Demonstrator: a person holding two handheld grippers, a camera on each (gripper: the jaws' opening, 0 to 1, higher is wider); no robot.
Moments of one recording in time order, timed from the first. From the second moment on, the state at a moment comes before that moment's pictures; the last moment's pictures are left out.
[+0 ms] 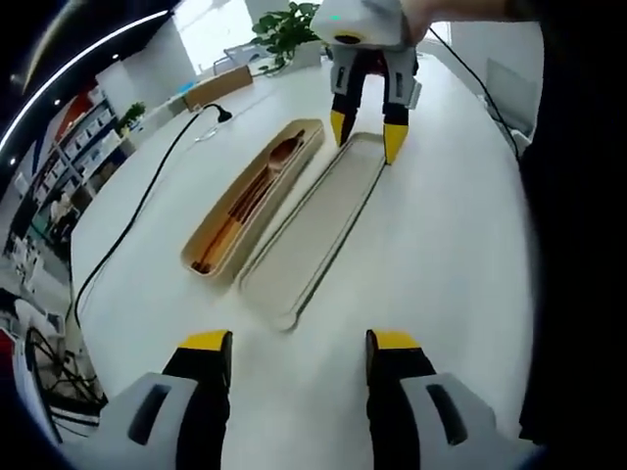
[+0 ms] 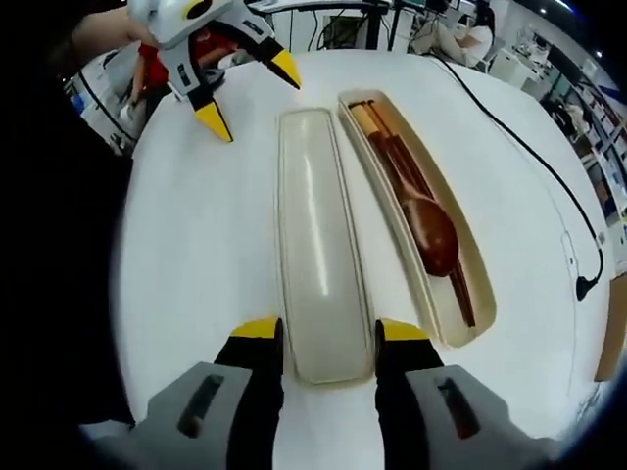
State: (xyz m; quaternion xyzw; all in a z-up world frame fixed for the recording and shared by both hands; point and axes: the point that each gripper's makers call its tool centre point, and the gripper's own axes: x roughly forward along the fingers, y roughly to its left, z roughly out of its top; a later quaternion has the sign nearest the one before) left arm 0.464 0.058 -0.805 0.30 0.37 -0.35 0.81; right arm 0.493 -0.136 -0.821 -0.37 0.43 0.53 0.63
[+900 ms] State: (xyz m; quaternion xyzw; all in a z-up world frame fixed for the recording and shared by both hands) left arm 0.474 0.062 -0.807 0.28 0.36 -0.32 0.83; right arm 0.493 -0.134 -0.825 -0.49 0.49 0.51 0.51
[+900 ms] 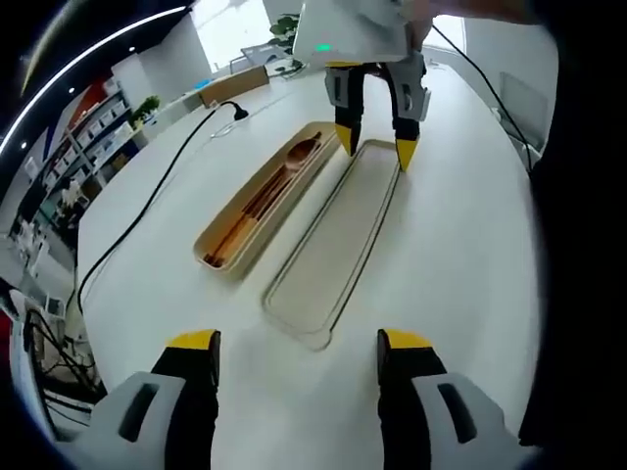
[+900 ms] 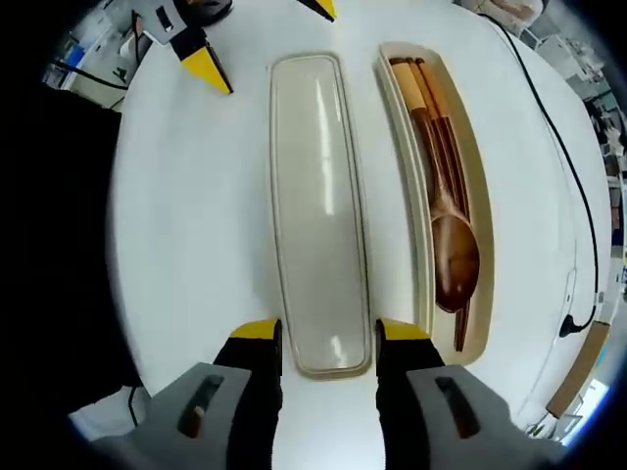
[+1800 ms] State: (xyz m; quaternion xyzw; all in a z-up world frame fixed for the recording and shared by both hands) left arm 0.468 0.026 -0.804 0.43 0.33 -0.42 0.73; right arm 0.495 -0.134 -0.819 -0.39 0.50 0.56 0.53
